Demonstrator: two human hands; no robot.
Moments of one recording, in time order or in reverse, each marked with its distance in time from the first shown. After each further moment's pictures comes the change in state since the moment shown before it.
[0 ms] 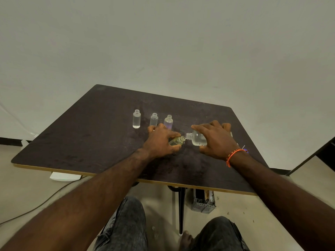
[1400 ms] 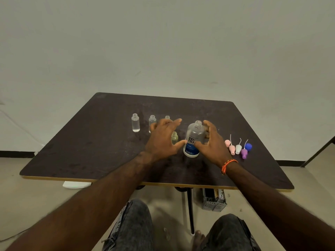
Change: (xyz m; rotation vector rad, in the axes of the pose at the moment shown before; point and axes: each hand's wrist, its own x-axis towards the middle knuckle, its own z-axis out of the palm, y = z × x) left_hand 0.003 0.020 0.004 0.091 0.196 0.086; right_hand -0.015 -0.008 0.054 1.010 0.169 0.332
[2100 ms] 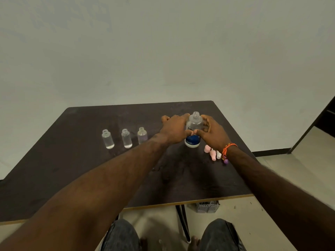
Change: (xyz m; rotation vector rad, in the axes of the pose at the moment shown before) left_hand 0.138 0.070 0.072 0.020 -0.349 0.043; right_hand 0.062 0.049 -0.077 0.105 0.058 0.139
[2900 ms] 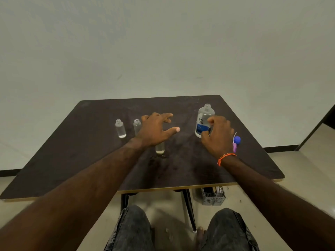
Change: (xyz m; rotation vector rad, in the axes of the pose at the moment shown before) left_hand -0.098 -0.063 -0.039 -0.074 0.156 -0.067; right_hand -0.062 -0.015 0.041 -0.388 0.430 -0.127
